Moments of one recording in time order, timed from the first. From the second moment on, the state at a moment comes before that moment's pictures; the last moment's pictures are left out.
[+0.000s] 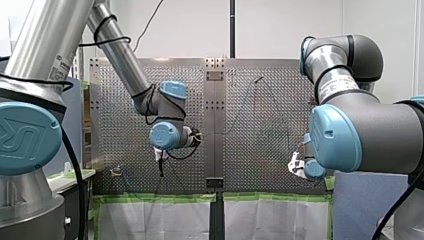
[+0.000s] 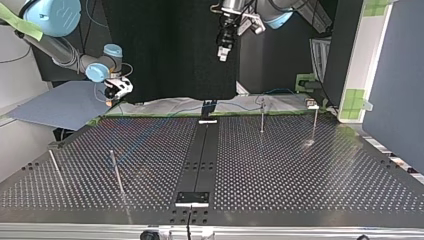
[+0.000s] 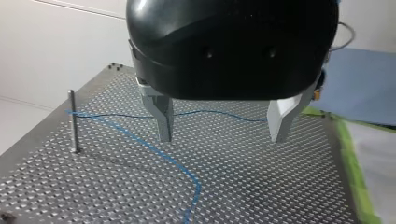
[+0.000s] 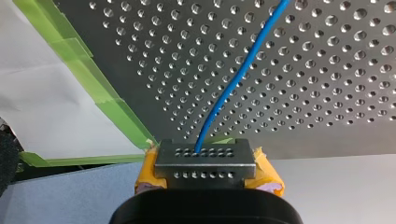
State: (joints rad) left arm -0.77 -1.86 -2.27 -2.27 -2.08 -1.82; right arm 1.67 -0.59 1.58 -0.67 1.63 1.87
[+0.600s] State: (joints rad) left arm -0.76 -1.86 -2.38 -2.12 -1.94 -1.89; right arm 1.67 -0.59 1.57 -0.65 1.63 1.87
